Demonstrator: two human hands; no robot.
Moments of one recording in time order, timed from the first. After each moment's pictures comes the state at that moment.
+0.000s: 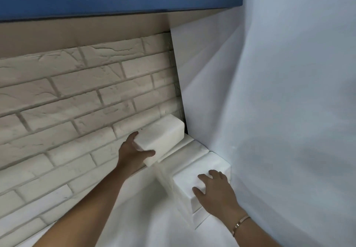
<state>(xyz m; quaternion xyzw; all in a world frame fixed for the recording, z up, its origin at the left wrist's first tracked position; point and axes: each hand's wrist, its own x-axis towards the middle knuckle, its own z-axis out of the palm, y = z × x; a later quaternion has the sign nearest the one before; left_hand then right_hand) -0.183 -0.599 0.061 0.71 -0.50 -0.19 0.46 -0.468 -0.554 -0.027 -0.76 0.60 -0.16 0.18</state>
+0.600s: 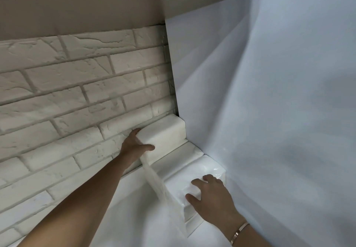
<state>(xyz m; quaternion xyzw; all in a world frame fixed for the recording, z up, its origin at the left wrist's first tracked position) -0.177 -0.679 0.040 0.71 -0.49 -0.29 0.42 -0.473 -0.566 -0.026 -0.77 0.59 -0.14 0.18</state>
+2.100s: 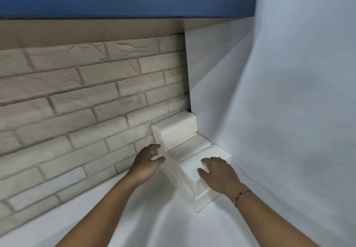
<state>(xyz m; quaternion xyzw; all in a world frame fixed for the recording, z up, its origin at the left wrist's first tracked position) -0.208 -0.511 0.049 0.68 -0.58 -0.26 0.37 -0.468 -0.548 0.002 -0.77 0.59 -0.15 0.19</state>
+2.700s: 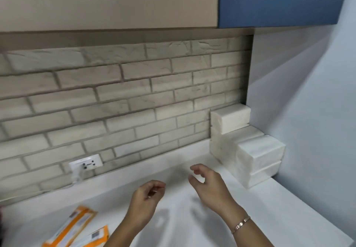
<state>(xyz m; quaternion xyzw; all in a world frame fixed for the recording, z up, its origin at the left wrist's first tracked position) -0.072 -0.212 -0.005 0.68 -0.46 -0.27 0.51 -0.275 -0.310 0.024 -0.75 0.45 -0.31 0.38</state>
